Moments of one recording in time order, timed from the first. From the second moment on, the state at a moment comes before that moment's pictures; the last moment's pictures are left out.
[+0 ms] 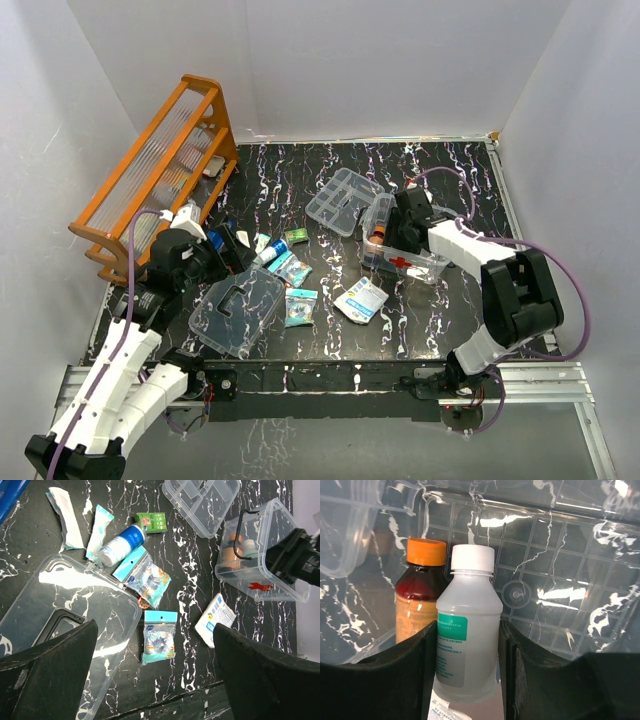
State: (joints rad) left arm -0.34 0.70 0.77 -0.62 0.07 -0.63; right arm 0.32 1.55 0.96 -0.37 0.11 0.50
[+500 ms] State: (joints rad) left arm -0.34 0.71 0.80 -0.60 0.10 -0.59; right arm 0.31 1.63 0.98 -0.39 0.02 0.49
